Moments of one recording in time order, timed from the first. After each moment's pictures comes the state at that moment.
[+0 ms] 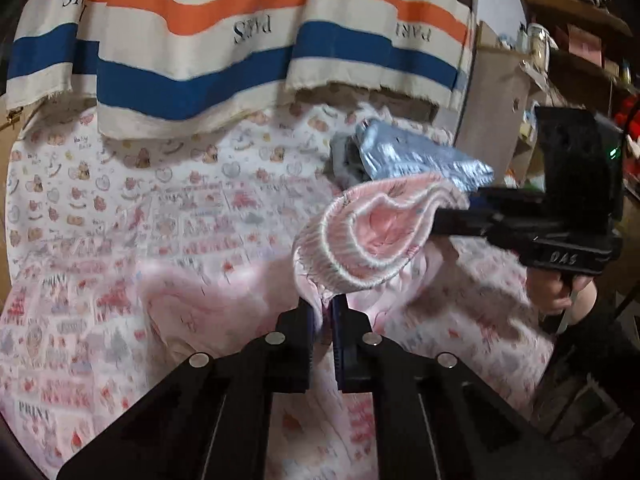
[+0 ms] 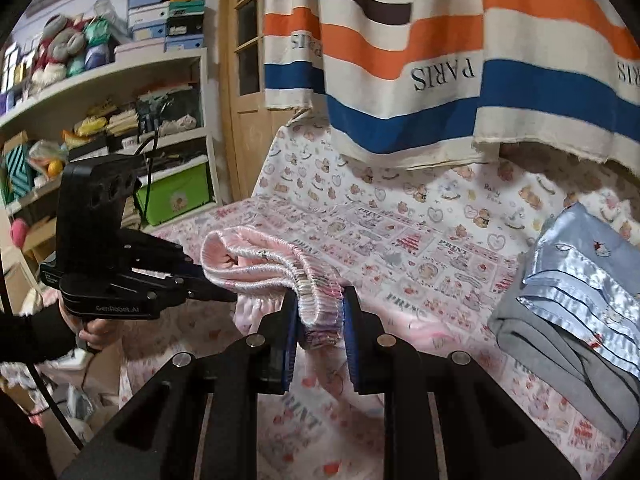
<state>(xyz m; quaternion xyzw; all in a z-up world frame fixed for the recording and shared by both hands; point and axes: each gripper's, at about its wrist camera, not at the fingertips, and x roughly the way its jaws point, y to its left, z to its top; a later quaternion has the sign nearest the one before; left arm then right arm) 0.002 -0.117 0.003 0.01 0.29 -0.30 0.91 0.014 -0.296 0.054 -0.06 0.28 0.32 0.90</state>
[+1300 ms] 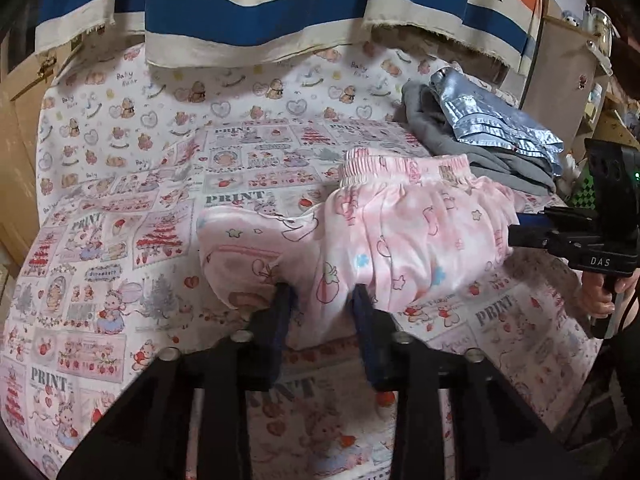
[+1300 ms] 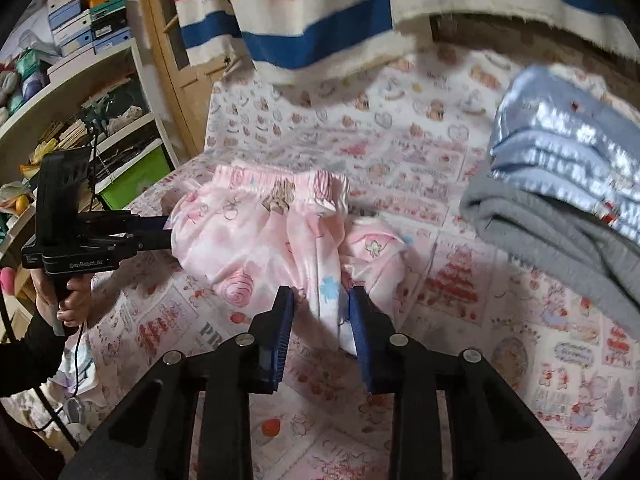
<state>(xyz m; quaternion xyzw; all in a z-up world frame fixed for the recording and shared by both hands) 0.025 -0.097 -0.039 0.02 0.38 -0.20 0.90 0.031 -0.339 -0.017 0.00 0.41 0.26 0.88</state>
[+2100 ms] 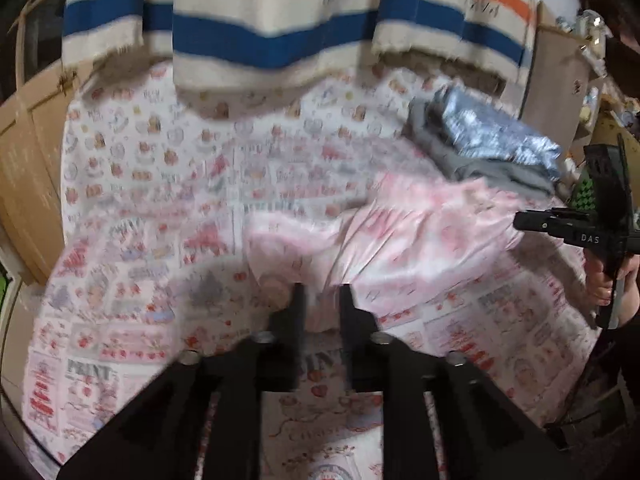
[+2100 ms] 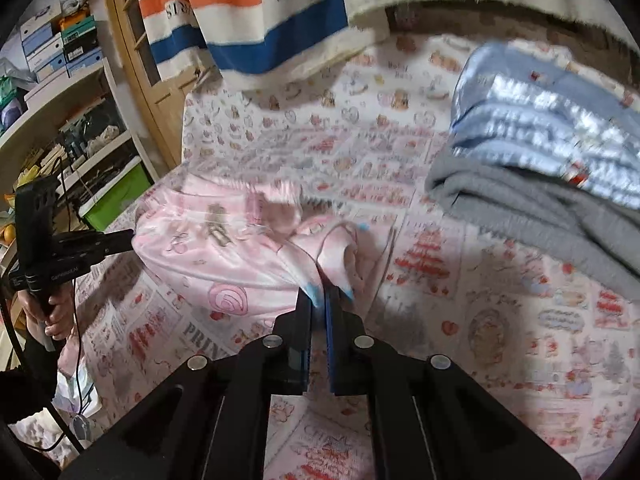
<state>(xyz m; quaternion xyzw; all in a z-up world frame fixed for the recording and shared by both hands) -0.002 -0.067 -0.015 0.03 0.35 -0.20 0.92 0.014 -0.361 -0.002 0.03 0.38 0.21 0.90</state>
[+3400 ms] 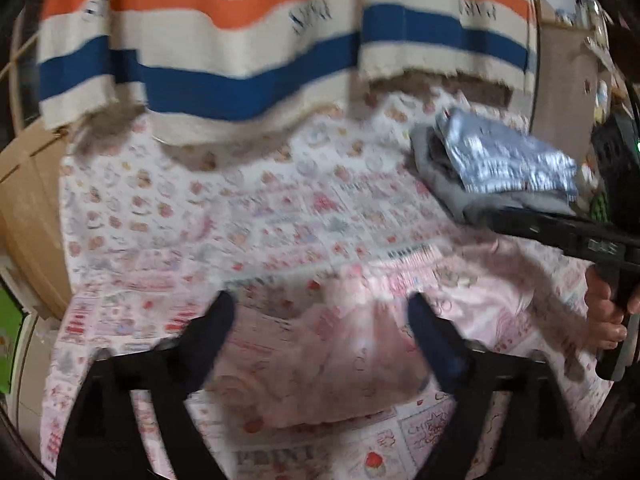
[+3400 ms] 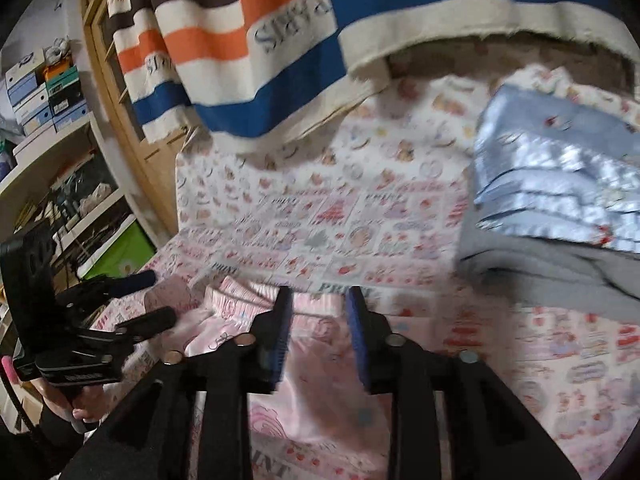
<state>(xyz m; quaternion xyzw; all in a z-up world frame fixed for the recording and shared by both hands) 0.032 -0.117 0.009 0.06 0.31 -0.16 0.94 0.055 -0.336 0.027 0.10 0.34 0.17 0.92</state>
